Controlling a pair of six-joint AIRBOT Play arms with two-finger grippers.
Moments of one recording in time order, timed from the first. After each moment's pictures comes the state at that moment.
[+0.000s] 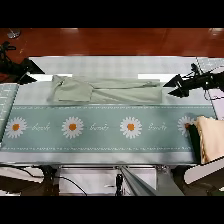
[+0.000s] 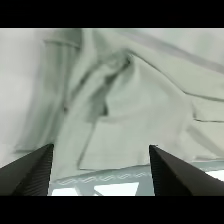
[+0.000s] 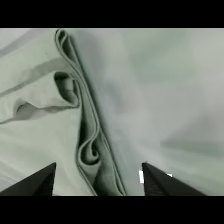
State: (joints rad) left arm 0.38 -1.64 1.56 0.96 -1.33 -1.40; right arm -0.33 -1.83 1.41 -0.80 1.25 1.37
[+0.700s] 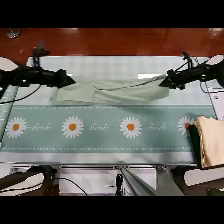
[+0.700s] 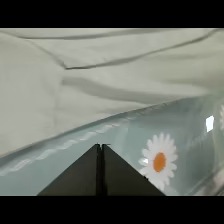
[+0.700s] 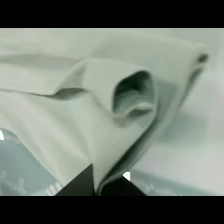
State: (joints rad) left arm -0.03 -1.33 1.14 0.72 -1.09 -1.17; right arm -0.21 -1.61 1.40 -0.90 1.34 1.31
